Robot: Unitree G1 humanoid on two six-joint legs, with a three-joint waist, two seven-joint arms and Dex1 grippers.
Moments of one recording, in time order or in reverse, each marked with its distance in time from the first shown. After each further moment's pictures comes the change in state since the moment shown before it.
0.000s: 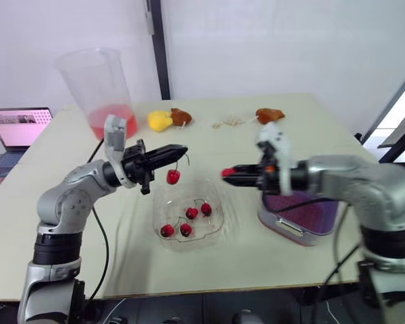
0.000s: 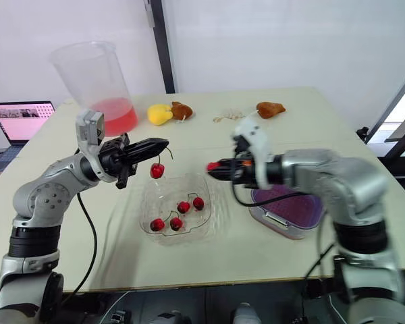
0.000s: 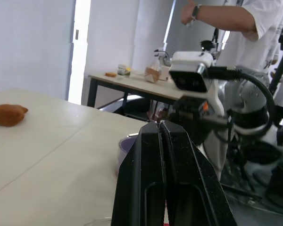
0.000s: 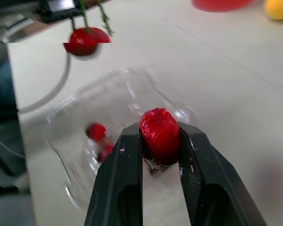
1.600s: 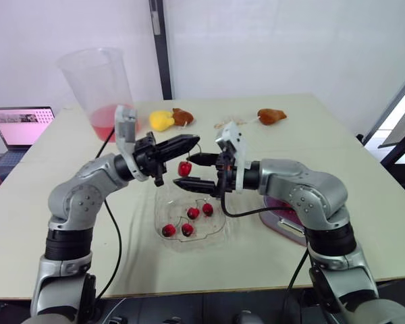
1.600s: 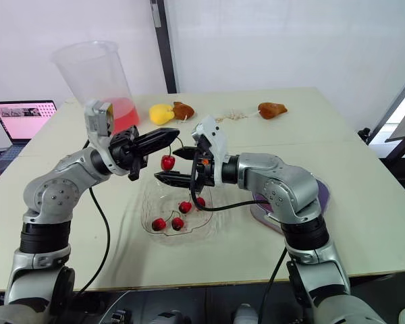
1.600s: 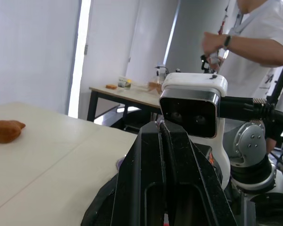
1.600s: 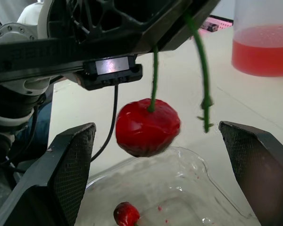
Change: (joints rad) left arm -0.049 -0.049 -0.021 -0.050 -0.047 0.037 0.119; right arm -0.036 0.517 0.151 0.125 -0.088 -0.265 -0.109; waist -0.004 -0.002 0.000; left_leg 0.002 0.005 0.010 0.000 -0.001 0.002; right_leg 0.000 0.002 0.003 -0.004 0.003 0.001
